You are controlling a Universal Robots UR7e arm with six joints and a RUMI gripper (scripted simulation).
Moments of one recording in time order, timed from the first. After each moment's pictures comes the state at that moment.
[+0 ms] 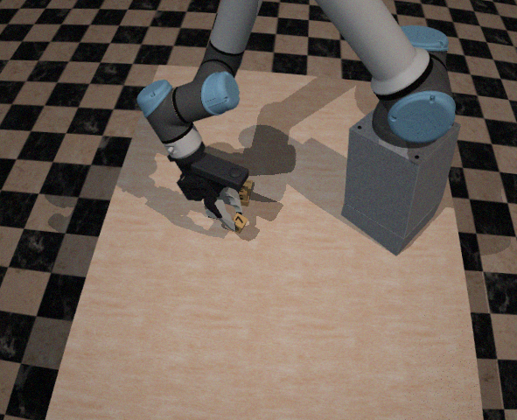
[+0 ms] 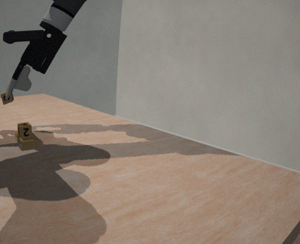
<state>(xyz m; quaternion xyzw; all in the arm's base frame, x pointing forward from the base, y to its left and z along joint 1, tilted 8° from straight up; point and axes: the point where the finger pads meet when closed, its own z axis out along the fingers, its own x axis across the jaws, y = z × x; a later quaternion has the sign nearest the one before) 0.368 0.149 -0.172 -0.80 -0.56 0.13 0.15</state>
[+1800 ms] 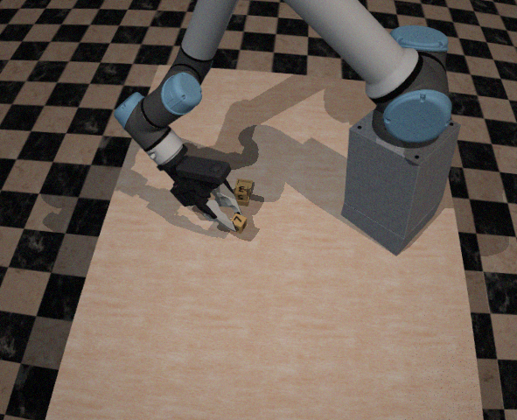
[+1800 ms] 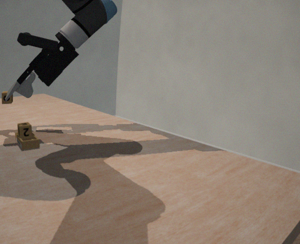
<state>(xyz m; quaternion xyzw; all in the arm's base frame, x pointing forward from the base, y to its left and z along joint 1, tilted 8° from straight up) 0.370 0.148 -0.174 -0.78 -0.54 0.20 0.25</state>
